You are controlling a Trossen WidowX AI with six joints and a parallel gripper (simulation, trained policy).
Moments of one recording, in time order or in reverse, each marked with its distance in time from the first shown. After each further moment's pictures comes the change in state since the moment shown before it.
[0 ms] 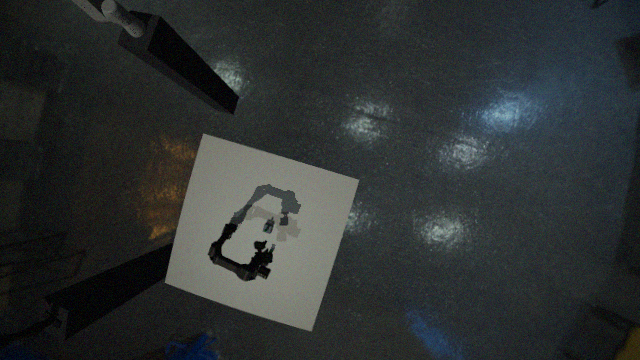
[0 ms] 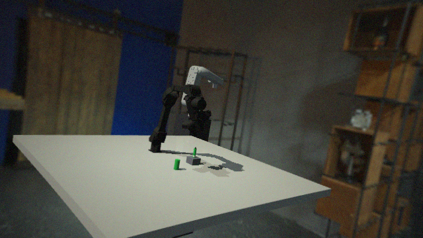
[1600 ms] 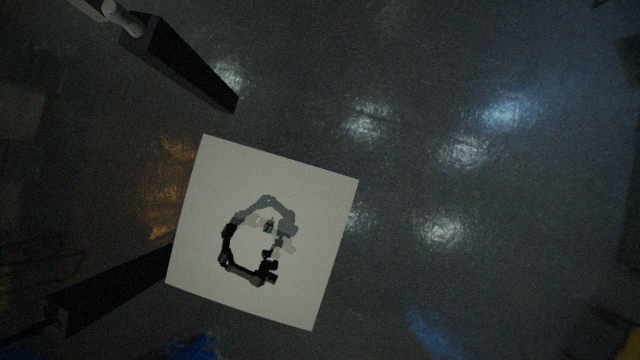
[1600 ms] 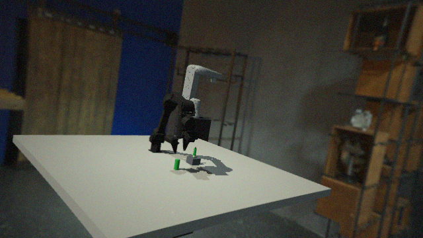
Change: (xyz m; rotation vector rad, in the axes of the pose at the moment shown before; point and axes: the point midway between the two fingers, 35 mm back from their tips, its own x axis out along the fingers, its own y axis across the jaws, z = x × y) arm 0.038 -0.141 -0.026 0.158 0.242 -0.266
